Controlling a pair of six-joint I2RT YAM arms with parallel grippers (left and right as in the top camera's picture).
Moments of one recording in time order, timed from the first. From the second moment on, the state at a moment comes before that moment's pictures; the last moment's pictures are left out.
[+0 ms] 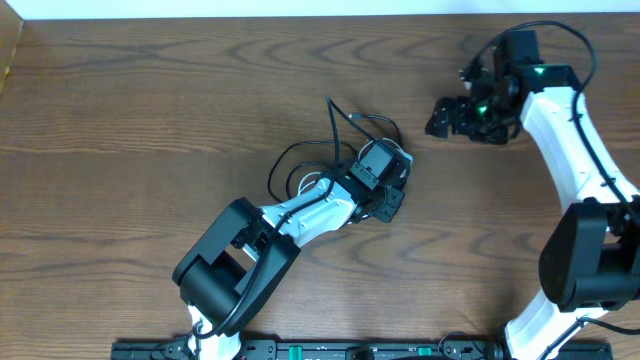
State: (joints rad) left arm -0.76 1.94 1.12 -0.25 0.15 -0.23; right arm 0.07 1.87 1.55 -1.00 -0.34 0.12
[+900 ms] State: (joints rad) left arm -0.46 1.29 1.14 -0.49 0.68 -0.41; right arm 0.07 1.62 1.54 -0.99 -0.78 0.09
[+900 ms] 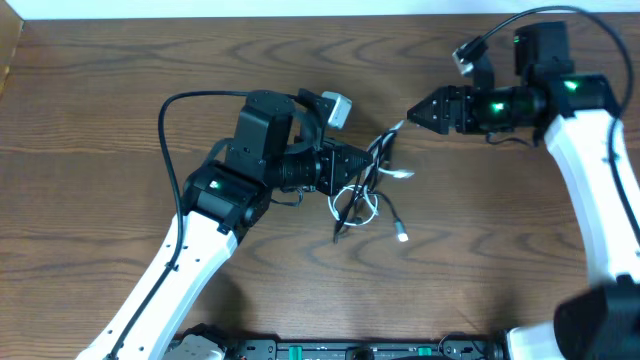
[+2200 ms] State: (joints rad) left arm -0.43 1.29 1.14 -0.34 0.70 -1.13; right arm 0.43 1.53 1.54 -0.98 -0.16 0.33
